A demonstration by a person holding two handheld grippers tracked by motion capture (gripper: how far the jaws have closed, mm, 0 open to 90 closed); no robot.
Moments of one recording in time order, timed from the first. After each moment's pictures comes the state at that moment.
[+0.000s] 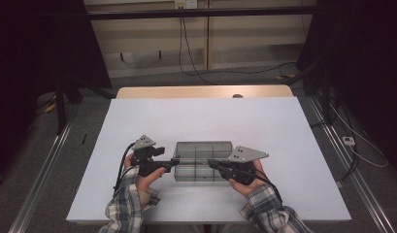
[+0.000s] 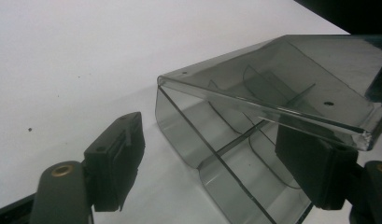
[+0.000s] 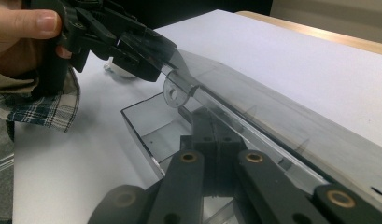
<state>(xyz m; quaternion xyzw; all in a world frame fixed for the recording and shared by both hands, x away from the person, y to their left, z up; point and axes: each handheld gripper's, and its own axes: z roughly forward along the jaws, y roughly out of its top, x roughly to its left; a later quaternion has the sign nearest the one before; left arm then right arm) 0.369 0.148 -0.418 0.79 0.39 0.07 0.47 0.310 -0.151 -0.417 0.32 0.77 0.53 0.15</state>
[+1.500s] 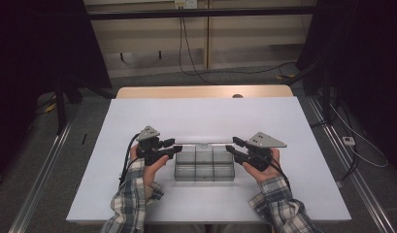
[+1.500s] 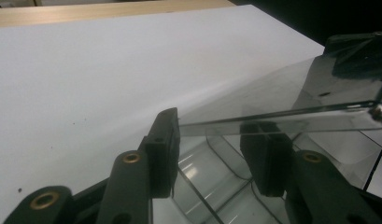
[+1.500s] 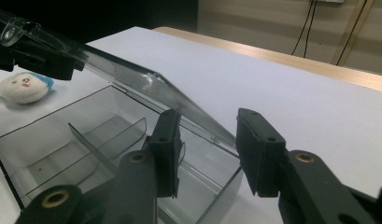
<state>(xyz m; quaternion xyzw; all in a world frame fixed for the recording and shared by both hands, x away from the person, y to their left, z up) 0.391 0.133 -0.408 0.78 0.37 0.09 0.50 0.341 -0.197 -0.418 0.40 0.72 0.51 0.24</state>
